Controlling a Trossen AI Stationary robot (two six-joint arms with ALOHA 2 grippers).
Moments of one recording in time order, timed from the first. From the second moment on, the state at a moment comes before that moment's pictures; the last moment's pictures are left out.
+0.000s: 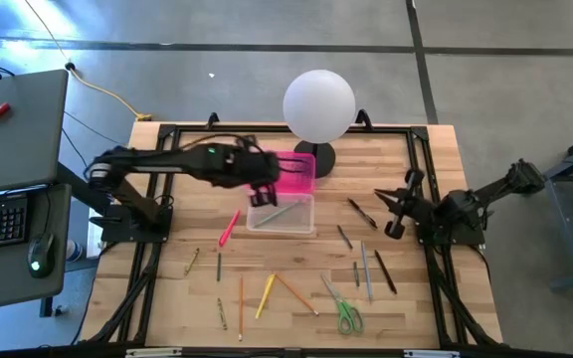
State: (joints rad) left arm 0.03 1.59 1.62 -1.11 -0.53 -0.03; right arm 0.40 0.29 0.01 0.58 0.66 -0.56
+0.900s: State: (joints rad) left arm 0.03 1.28 1.32 -1.09 -0.84 -0.51; right arm 0.39 0.95 0.22 0.15 0.91 0.38
